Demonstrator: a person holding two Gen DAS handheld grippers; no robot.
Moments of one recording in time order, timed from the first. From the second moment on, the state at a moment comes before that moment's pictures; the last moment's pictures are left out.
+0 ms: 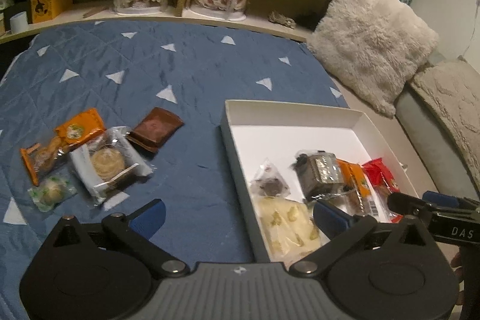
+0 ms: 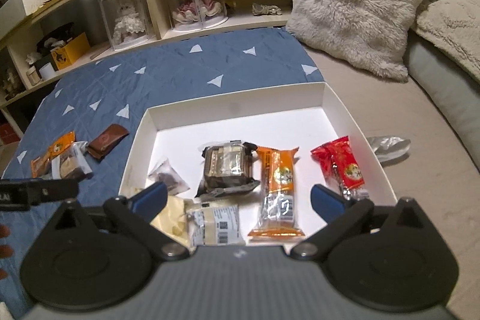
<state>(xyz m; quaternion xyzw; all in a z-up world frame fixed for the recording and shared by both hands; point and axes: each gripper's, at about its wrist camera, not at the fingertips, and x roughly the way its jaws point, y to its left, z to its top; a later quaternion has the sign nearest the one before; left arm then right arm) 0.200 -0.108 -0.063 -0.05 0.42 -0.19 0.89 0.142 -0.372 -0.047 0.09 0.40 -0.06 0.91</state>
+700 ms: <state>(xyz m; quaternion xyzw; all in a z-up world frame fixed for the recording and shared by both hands) 0.208 0.003 -0.062 -0.05 0.42 -0.13 0.90 0.175 -0.318 -0.053 0.08 0.38 0.00 0.92</state>
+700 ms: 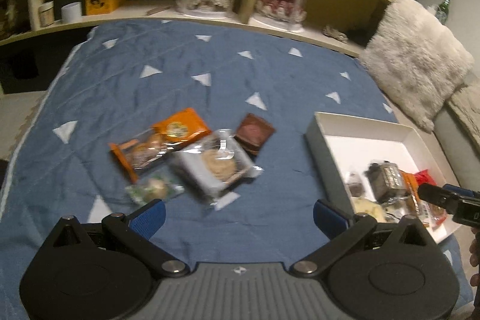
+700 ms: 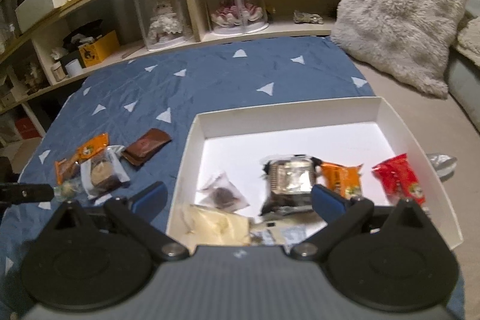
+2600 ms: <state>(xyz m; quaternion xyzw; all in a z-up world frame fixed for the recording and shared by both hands) 0.286 0.071 -0.127 -0.21 0.50 -0.14 0.83 0.258 -0.166 -0.127 -0.05 0.42 0.22 0.88</state>
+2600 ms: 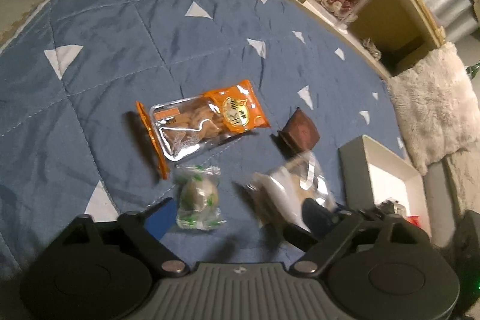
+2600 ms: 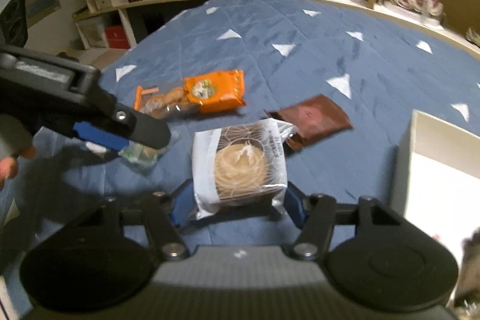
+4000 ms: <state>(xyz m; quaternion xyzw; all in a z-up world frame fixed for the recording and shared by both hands) 0.282 0.053 -0.128 -0.12 0.49 -0.06 0.86 0.233 -0.162 -0.134 -0.06 0.45 0.21 0.87</state>
